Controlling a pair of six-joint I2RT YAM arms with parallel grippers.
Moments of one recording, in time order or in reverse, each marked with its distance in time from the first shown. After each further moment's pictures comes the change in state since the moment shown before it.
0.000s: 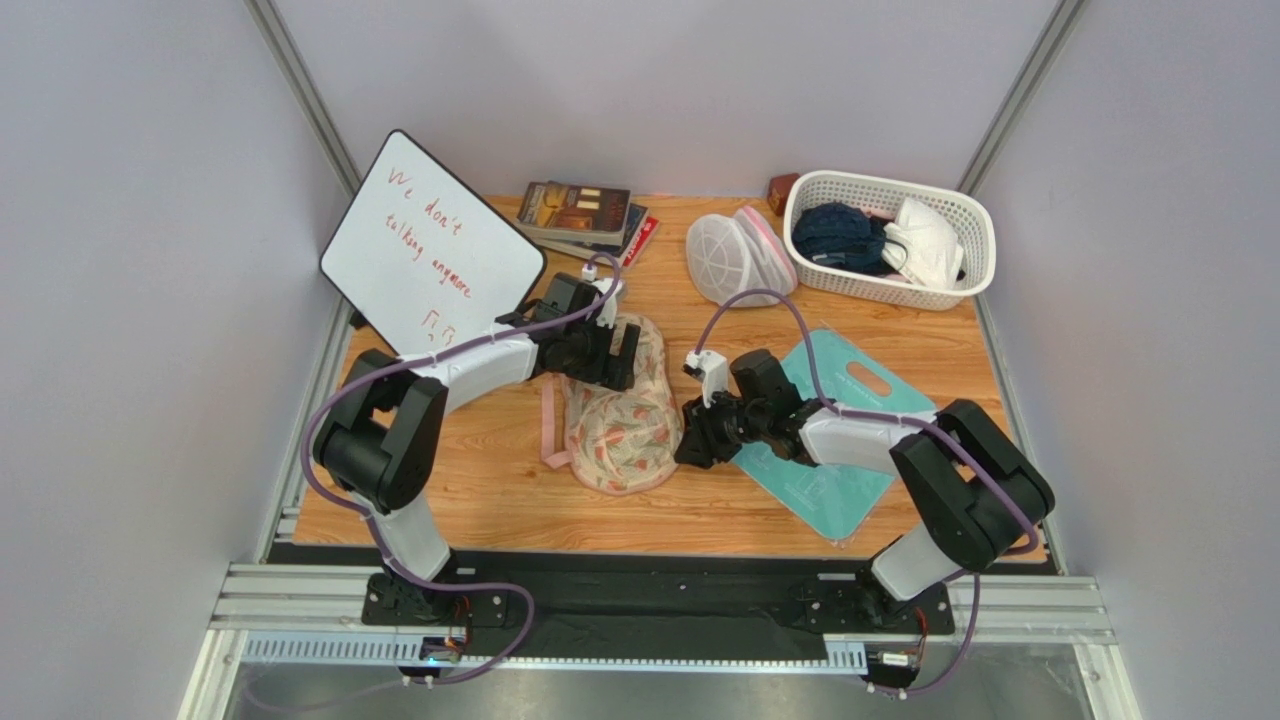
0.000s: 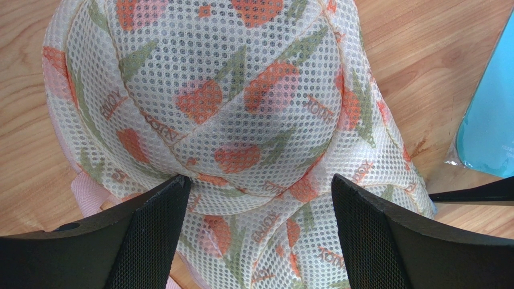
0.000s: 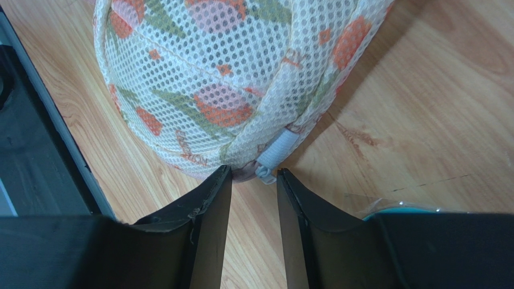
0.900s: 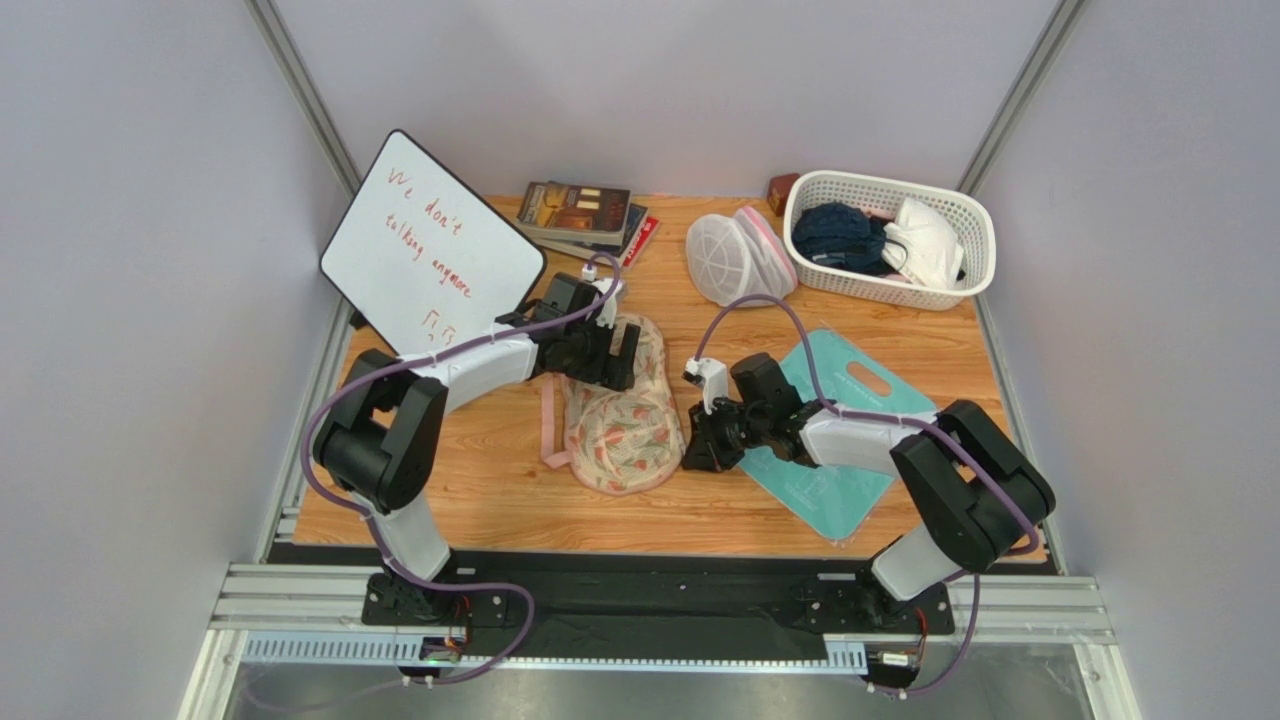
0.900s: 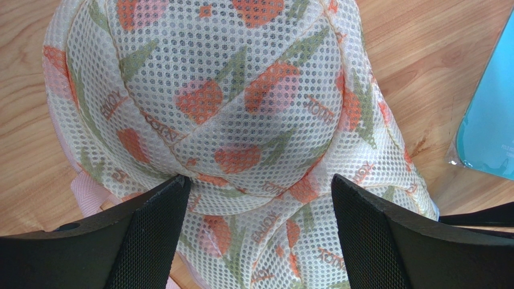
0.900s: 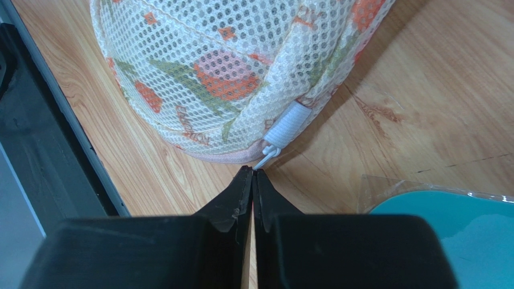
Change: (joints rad) left arm 0.000 0.000 0.000 -0.002 0.002 0.001; right arm 0.000 -0.006 -0.013 -0.053 -0.039 -0.002
